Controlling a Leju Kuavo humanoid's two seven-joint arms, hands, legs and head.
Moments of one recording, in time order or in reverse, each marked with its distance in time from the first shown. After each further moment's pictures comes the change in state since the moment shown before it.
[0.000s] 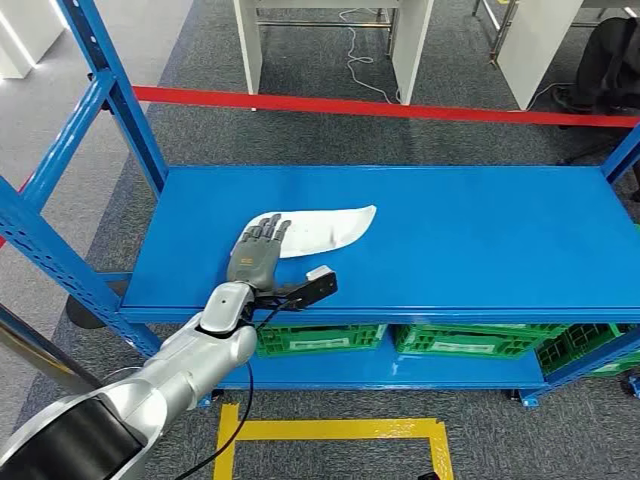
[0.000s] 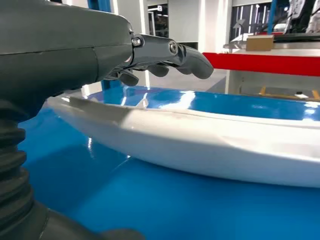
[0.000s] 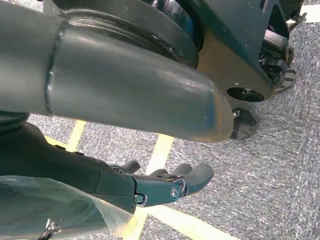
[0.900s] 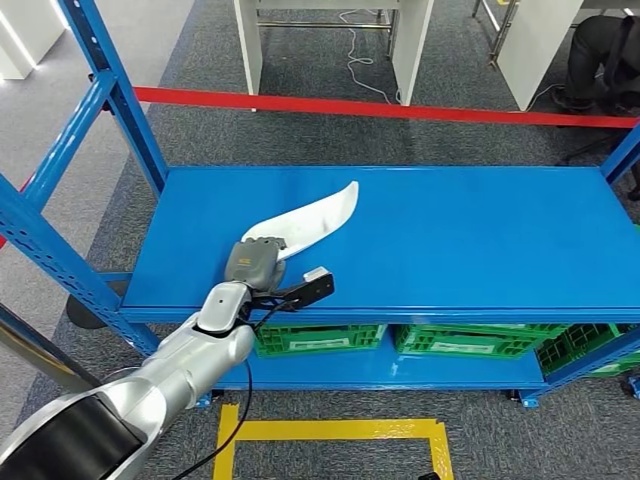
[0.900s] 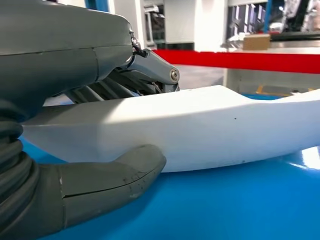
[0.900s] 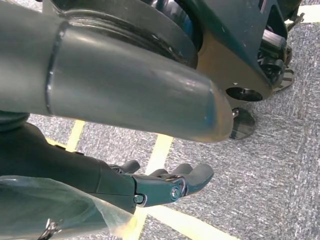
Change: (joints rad) left arm -0.006 -0.003 0.038 0.025 0.008 -0.033 -0.082; right arm 0.001 0.000 0.000 0.000 -0.007 0.001 -0.005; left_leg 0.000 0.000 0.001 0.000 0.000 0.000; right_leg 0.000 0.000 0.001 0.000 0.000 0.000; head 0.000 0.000
